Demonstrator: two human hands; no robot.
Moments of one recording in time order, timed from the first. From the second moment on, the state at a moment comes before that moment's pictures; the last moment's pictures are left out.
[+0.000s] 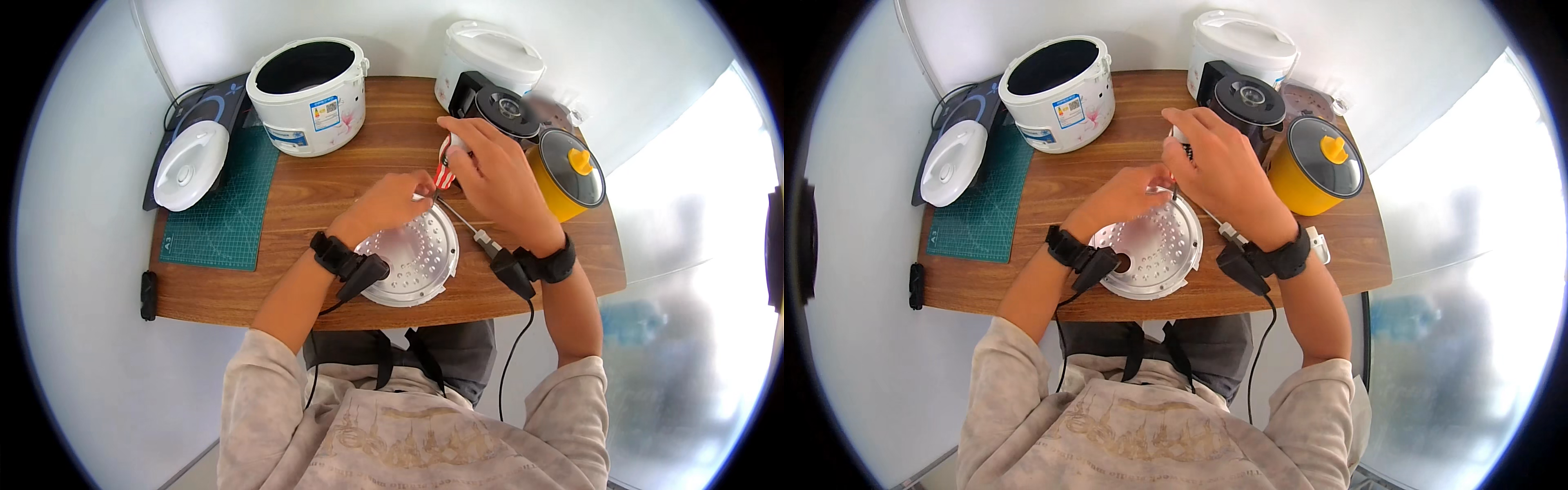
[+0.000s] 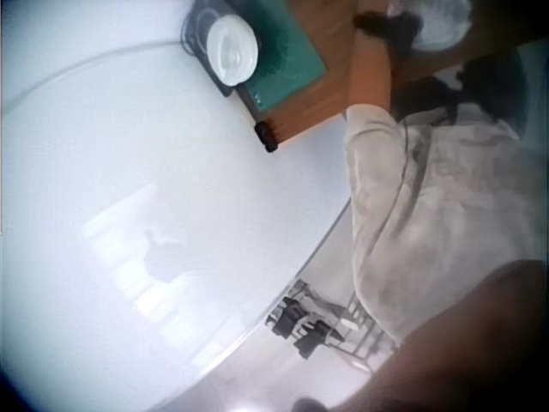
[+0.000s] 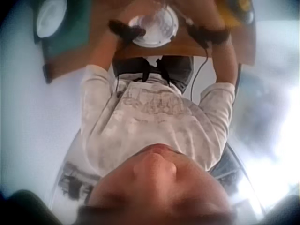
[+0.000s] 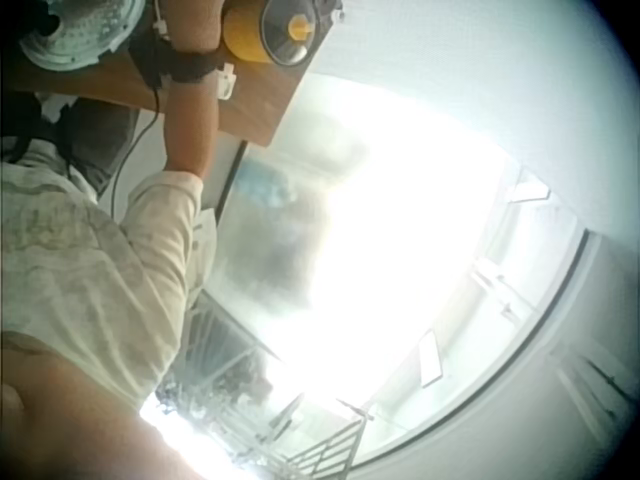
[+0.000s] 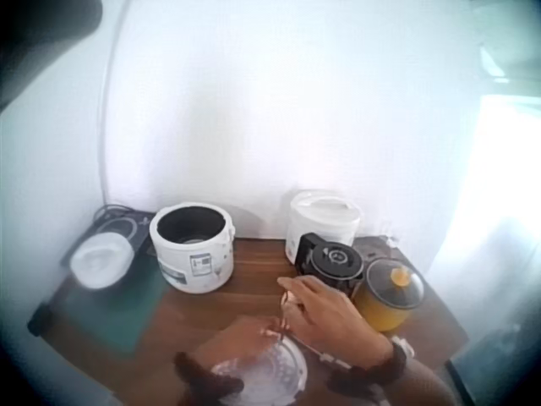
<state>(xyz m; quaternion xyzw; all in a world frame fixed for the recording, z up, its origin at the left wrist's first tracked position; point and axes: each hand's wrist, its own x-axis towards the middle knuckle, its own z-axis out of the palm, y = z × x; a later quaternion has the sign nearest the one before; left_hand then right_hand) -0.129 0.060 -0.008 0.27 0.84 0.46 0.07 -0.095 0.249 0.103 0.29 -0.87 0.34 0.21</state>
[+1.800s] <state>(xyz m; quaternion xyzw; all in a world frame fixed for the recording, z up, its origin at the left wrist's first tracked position) -0.115 0.061 -0.044 0.31 0.90 0.31 0.04 -0.107 0.246 0.131 0.20 -0.97 0.00 0.17</state>
